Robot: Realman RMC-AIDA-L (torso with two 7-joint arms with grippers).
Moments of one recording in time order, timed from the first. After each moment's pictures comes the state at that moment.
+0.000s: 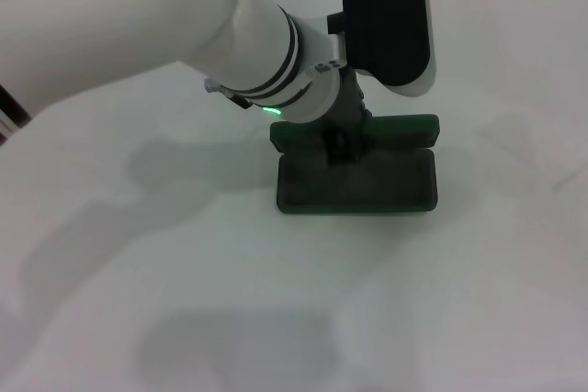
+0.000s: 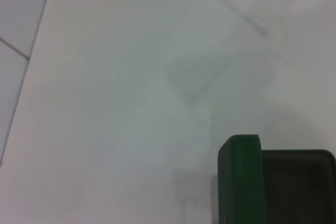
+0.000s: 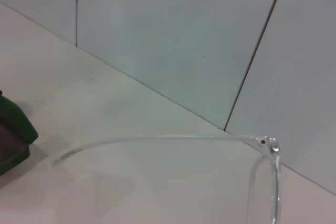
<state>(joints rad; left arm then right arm) -0.84 -2.10 1.88 1.25 2.55 1.13 -2.27 0.27 2.01 -0.14 -1.66 -2.18 -1.93 1.62</state>
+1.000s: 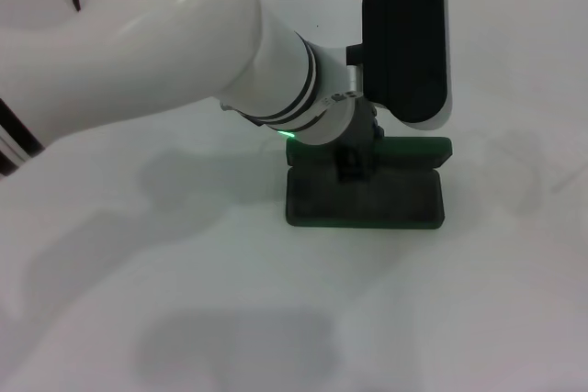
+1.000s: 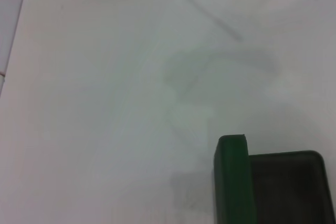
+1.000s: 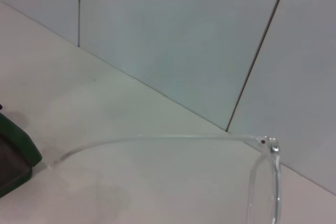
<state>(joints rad) -0.83 -2.10 1.97 1.26 2.55 1.09 -2.29 0.28 2.01 -0.14 -1.66 -2.18 -1.94 1.61</state>
